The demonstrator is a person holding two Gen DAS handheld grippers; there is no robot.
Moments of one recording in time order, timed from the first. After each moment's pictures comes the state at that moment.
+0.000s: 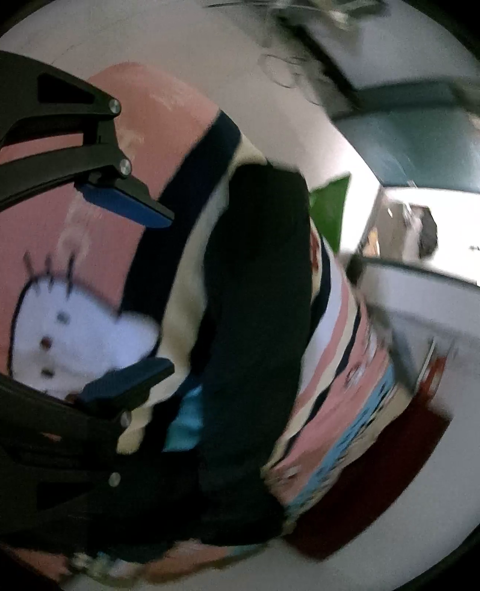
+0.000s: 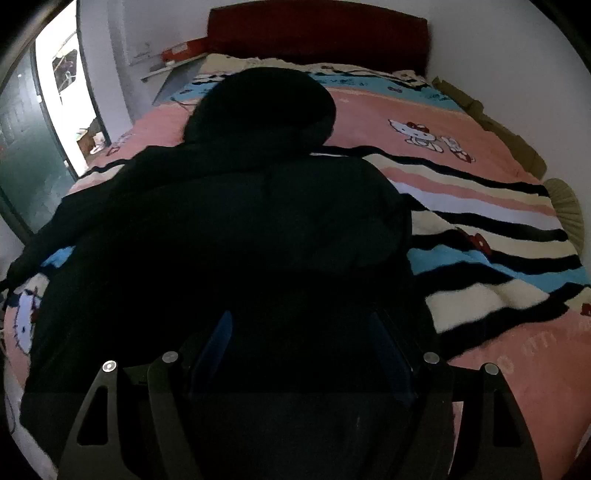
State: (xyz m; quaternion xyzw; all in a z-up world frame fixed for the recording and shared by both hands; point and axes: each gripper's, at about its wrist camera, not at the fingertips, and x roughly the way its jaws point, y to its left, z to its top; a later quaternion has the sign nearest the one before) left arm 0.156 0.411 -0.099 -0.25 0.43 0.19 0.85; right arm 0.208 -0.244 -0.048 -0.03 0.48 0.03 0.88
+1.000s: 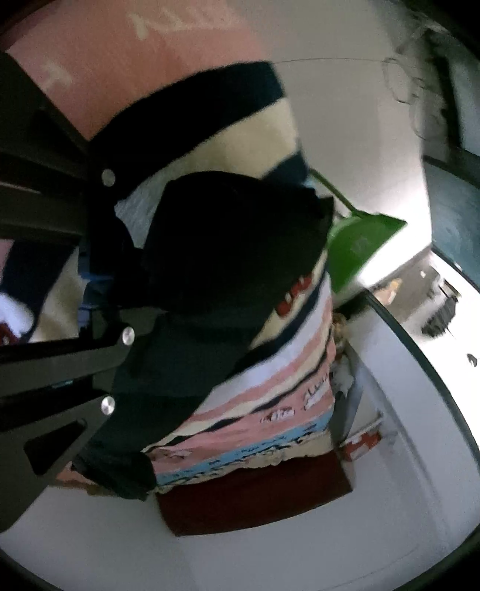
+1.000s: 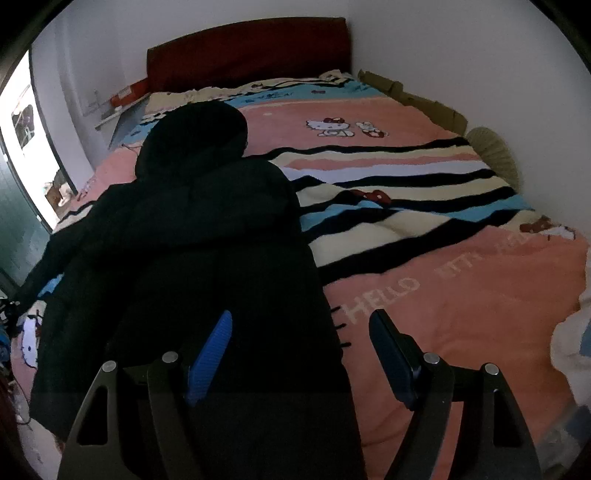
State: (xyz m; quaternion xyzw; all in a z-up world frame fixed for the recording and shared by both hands) left arm 0.190 0.491 -0.136 -0.47 0.35 0.20 0.78; right arm 0.115 -0.346 -0.012 0.04 0.45 -0.06 0.89
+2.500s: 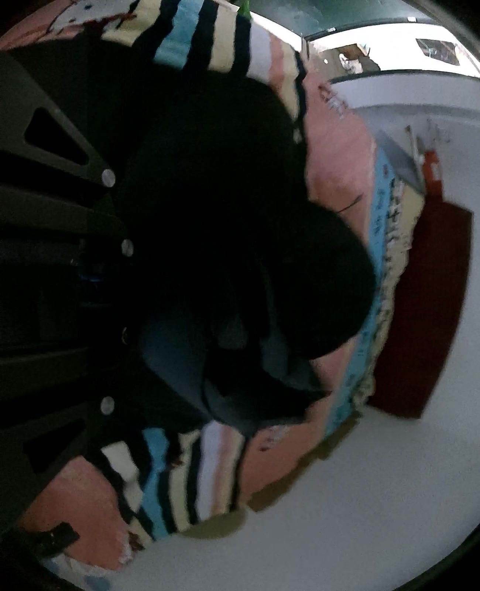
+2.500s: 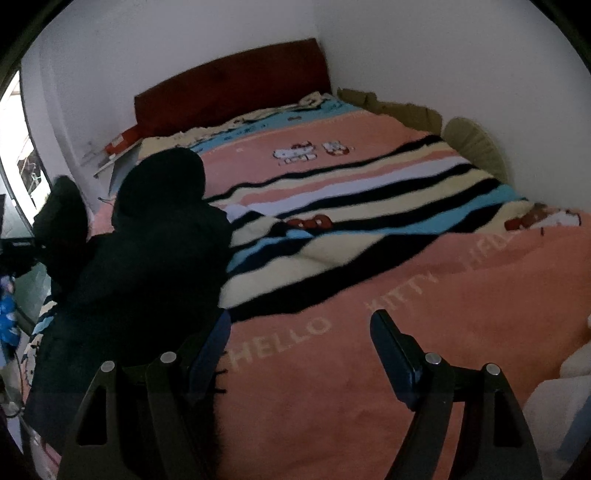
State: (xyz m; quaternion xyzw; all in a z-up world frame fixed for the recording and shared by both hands) left arm 0.326 -0.091 -0.029 -0.11 0.45 -0.05 0.89; right arm 0.118 -0.490 -0.040 0.10 0.39 -0.06 0.91
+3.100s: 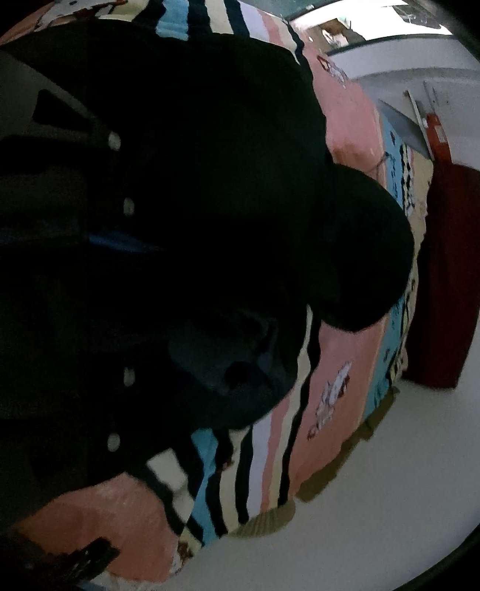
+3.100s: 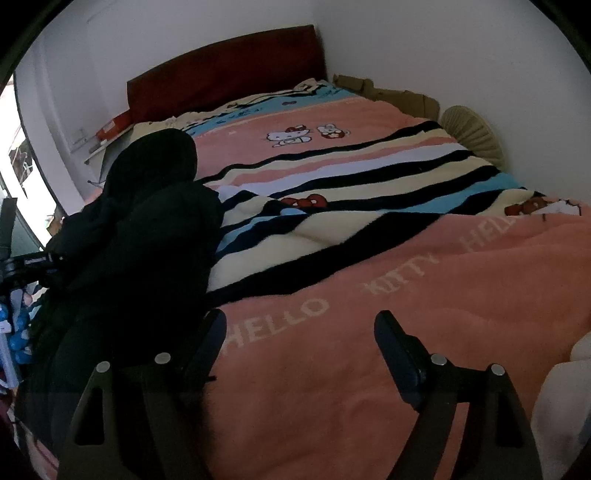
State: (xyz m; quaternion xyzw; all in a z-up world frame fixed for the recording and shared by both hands) left arm 0.304 -0.106 -0.056 -0.06 0.46 -0.10 0.88; right arm 0.116 -0.480 -0.051 0.09 0.41 -0.07 0.90
